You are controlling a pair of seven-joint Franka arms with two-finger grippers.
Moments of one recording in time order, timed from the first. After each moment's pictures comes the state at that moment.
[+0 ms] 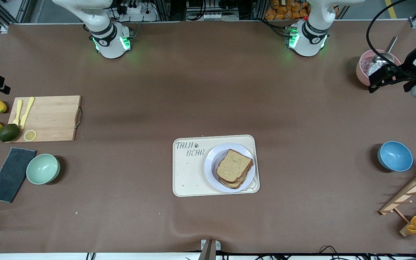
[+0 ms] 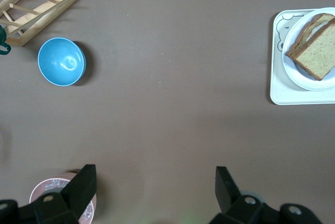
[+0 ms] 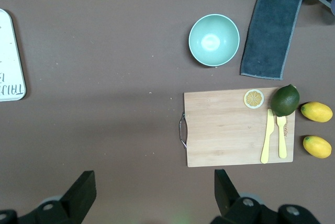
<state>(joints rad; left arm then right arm) -0.08 0.00 -0.01 -1.50 0.03 1.49 -0.10 -0.08 0.01 -0.07 -1.51 0.02 1.47 -0.13</state>
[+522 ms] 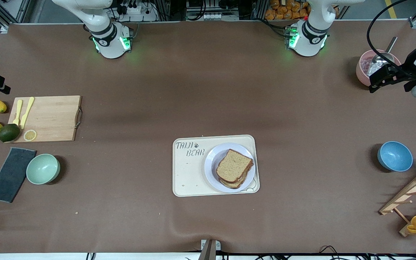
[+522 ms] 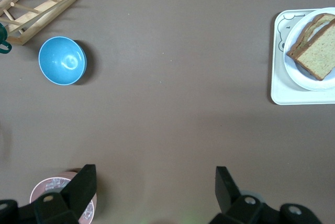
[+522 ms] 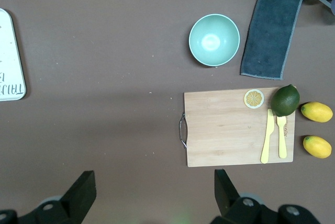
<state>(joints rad) -0.08 0.00 -0.01 -1.50 0.03 1.49 -0.10 -0.08 0.01 -0.07 -1.51 0.02 1.47 -0.13</state>
